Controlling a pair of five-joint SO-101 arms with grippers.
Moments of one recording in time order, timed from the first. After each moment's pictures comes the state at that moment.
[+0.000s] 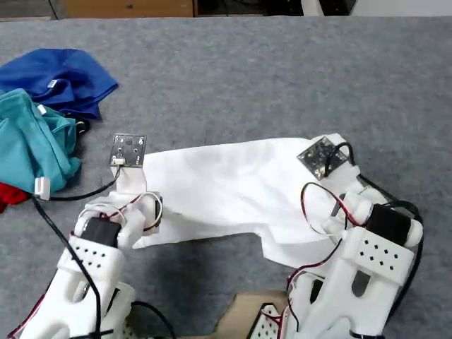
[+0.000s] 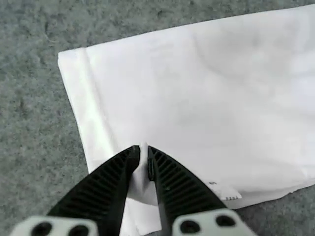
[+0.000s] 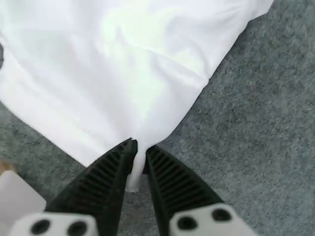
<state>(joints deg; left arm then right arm) 10.5 -58.7 73.0 47.7 0.1 23.8 -52.8 51.4 82.0 53.1</state>
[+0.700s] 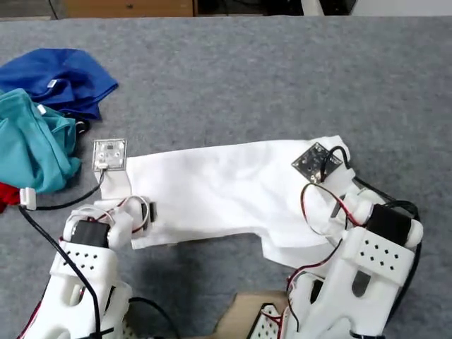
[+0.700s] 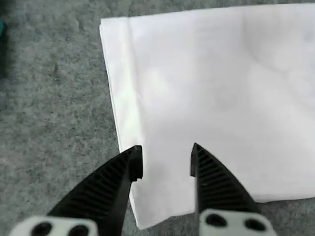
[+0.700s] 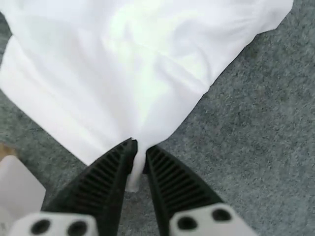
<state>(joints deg) 3.8 -60.5 74.2 53.6 0.1 23.8 -52.8 51.4 83.4 57.1</state>
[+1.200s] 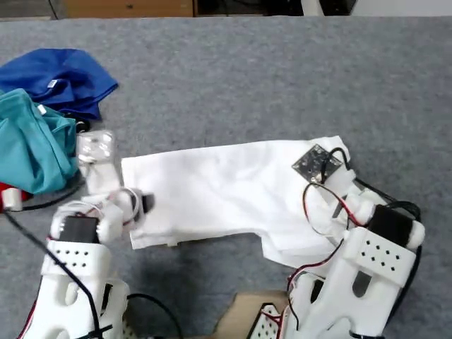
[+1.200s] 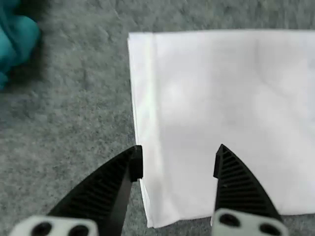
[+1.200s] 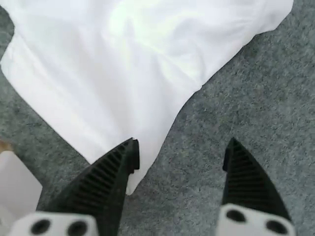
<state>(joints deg) -1.7 -60.6 66.8 58.2 0.1 25.8 -52.8 51.3 83.5 59.2</state>
